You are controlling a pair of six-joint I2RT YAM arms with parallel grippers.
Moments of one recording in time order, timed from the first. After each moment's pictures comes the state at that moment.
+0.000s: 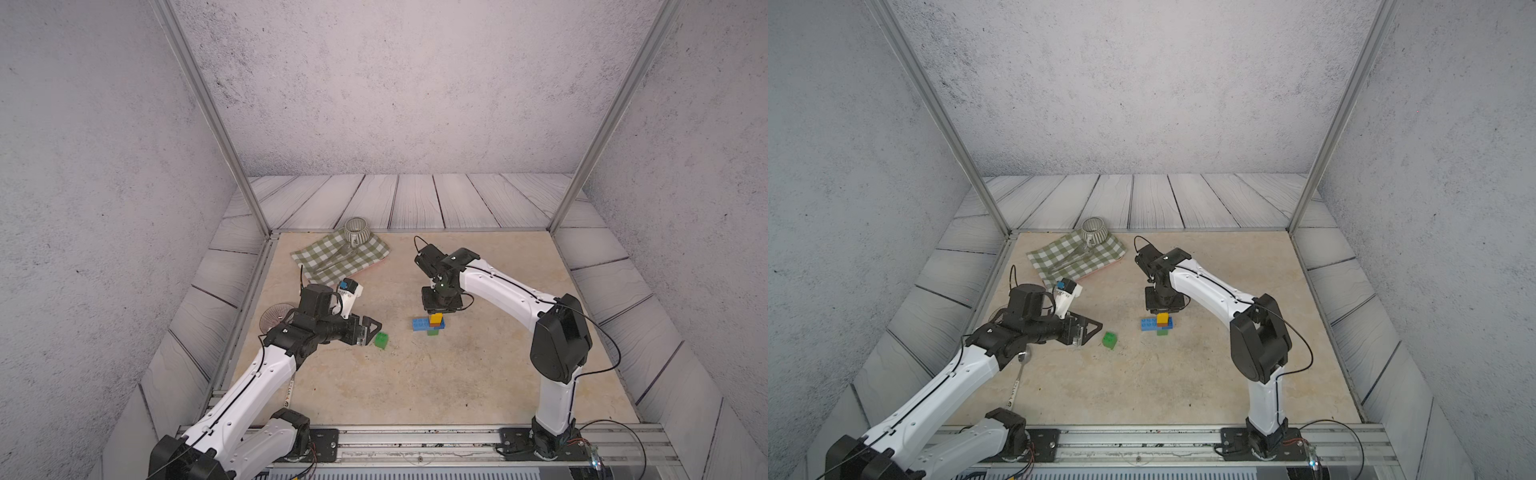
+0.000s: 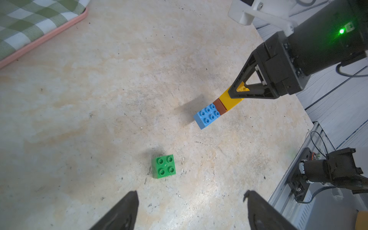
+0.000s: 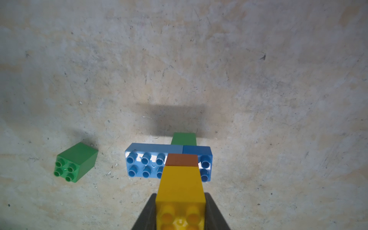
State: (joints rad) left arm -0.38 1.00 0.73 -0.47 0.48 -0.17; right arm 0.70 1.90 1.67 -1.16 0.02 0.58
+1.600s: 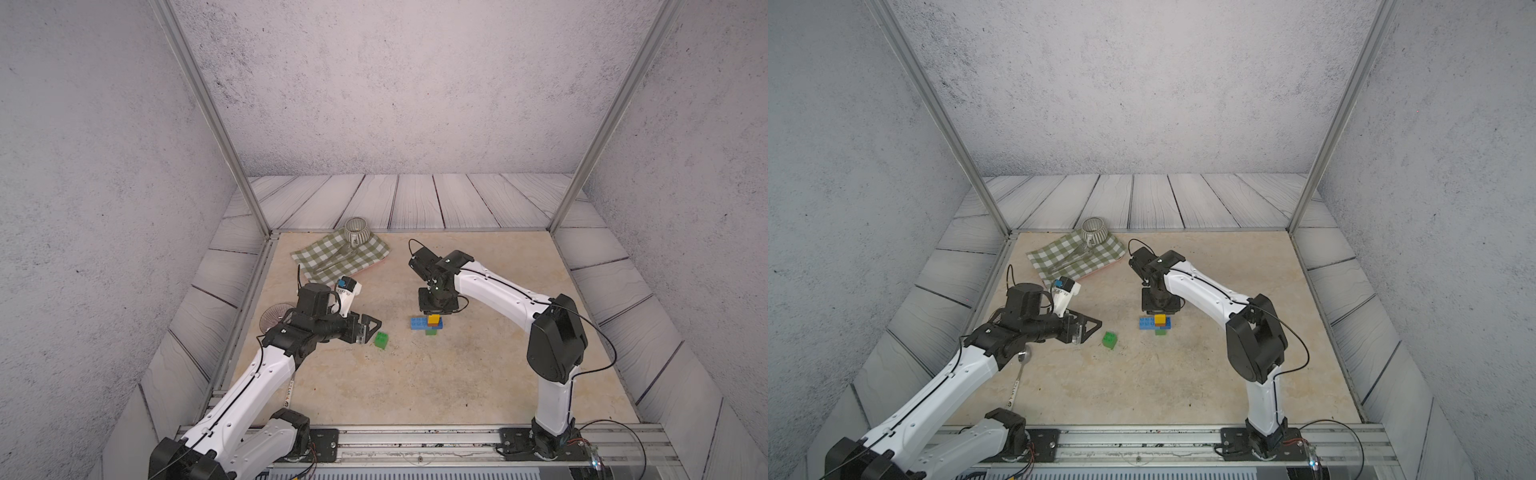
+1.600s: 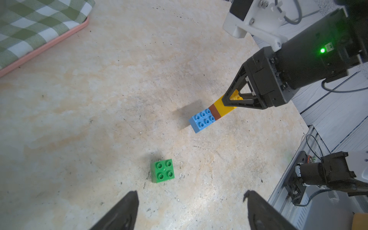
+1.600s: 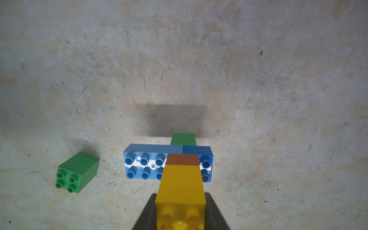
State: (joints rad) left arm -0.37 0.99 0.73 -0.45 0.50 -0.18; right arm 0.74 1.95 1.70 -1.18 0.04 0.68
